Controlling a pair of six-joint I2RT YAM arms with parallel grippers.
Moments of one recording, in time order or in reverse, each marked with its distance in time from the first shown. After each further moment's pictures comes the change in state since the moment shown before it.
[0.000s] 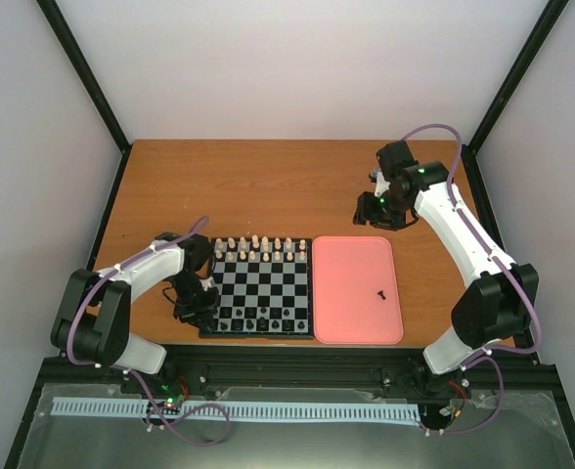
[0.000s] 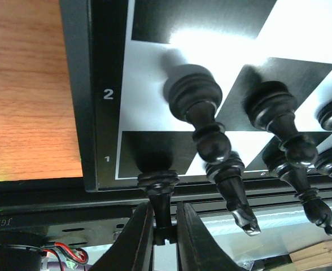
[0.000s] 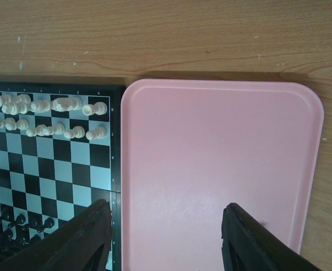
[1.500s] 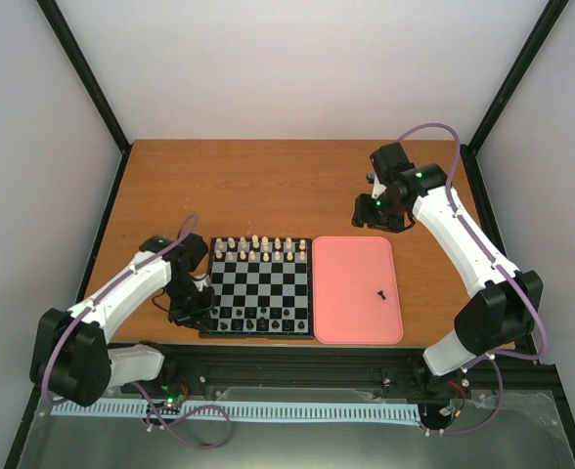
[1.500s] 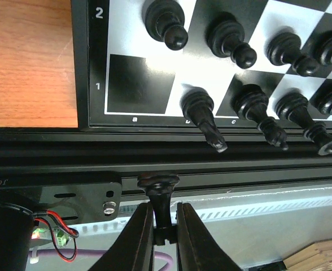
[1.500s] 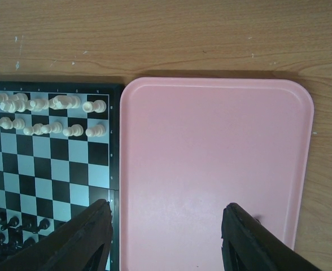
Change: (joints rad) left arm -0.052 -0.222 0.025 -0.108 0.007 -0.084; right arm 0.058 -0.038 0.005 -0.016 0.080 0.044
